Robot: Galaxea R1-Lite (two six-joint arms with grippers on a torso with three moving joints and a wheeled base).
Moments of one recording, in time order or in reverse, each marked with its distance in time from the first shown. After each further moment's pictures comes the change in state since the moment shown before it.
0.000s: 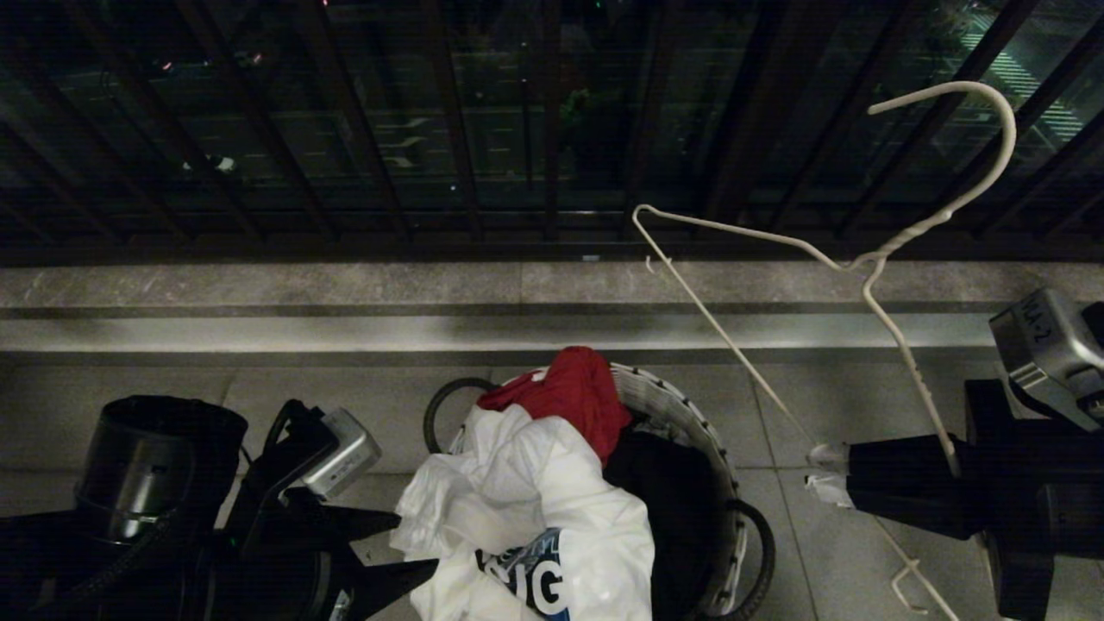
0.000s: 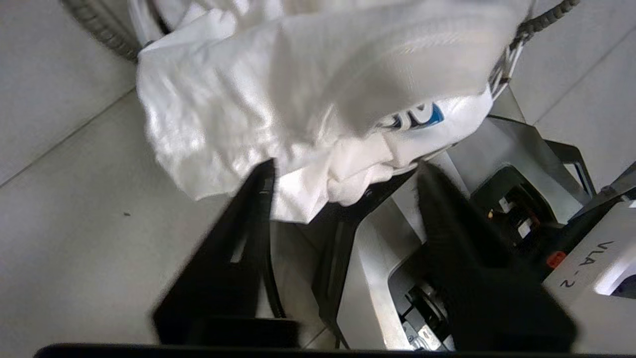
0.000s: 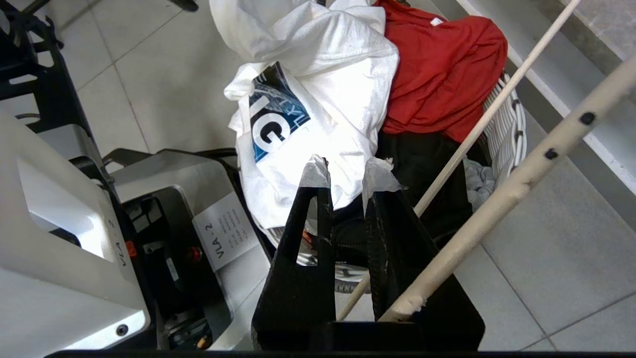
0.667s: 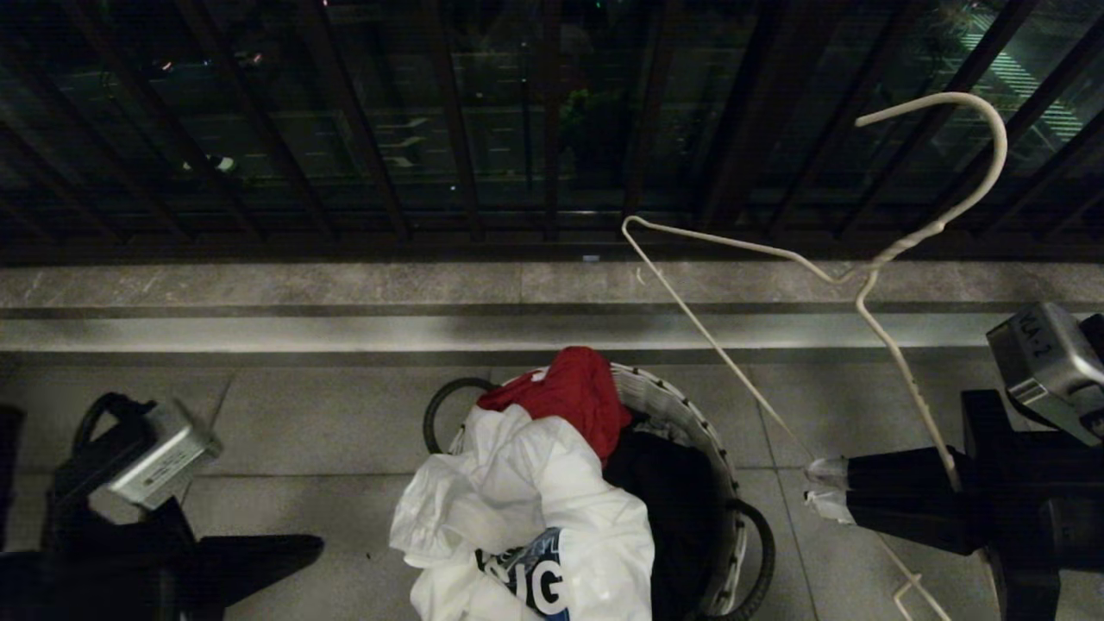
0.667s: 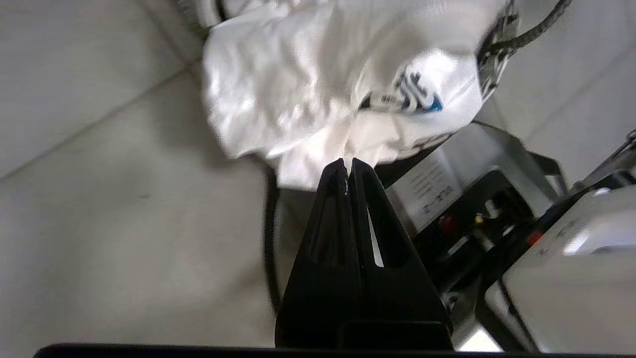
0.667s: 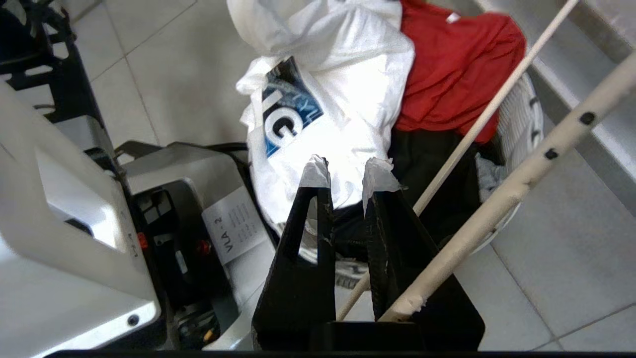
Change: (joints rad) left arm 0.283 -0.249 -0.020 0.243 -0.222 0.082; right arm 0.022 -0.002 -0.001 0.021 0.002 -0.003
